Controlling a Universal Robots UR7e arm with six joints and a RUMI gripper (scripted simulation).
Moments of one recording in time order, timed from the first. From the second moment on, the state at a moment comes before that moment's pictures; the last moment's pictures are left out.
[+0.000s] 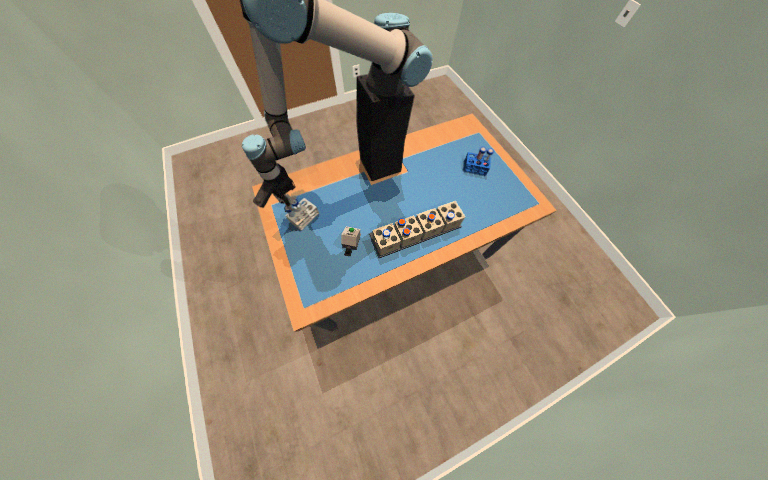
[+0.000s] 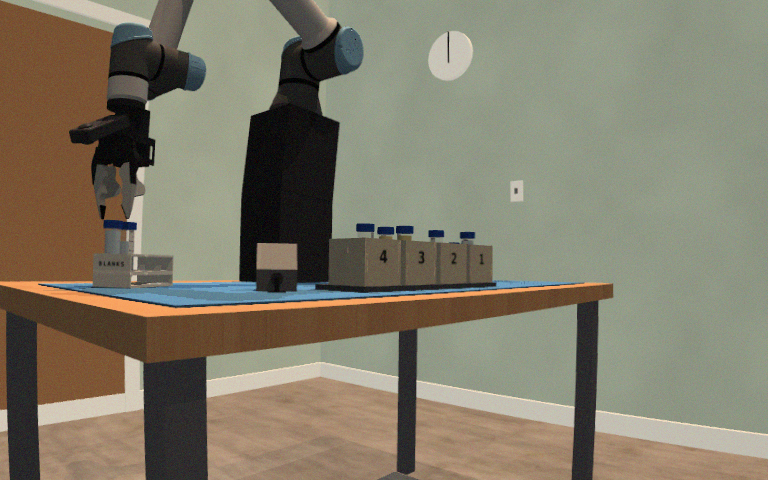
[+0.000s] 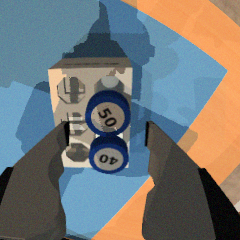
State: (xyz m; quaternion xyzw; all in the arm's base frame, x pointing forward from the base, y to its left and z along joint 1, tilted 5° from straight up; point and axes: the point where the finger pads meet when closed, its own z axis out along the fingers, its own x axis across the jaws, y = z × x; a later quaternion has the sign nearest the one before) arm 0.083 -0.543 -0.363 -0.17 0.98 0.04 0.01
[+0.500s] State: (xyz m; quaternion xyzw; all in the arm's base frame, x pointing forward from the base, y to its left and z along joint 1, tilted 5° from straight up) arm 0.083 -0.541 -0.385 -0.17 0.98 0.04 0.01
